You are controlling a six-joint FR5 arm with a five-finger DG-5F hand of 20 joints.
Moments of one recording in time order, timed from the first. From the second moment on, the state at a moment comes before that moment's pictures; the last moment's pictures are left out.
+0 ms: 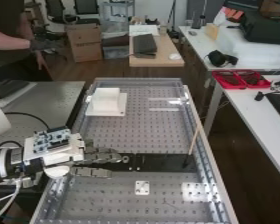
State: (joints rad) arm 0.91 -2.12 -1.90 -2.56 -2.60 -1.05
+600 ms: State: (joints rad) arm 0.93 -2.07 -1.90 -2.57 -2.60 -1.03
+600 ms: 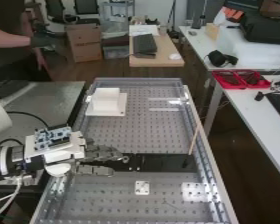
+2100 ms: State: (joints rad) arm 1.22 -1.56 -2.02 -2.75 -2.29 -0.80
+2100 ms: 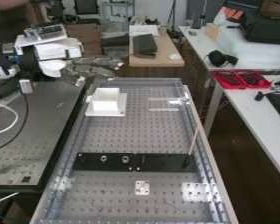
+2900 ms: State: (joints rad) arm 1.57 -1.46 -2.22 -2.70 -1.97 -0.70
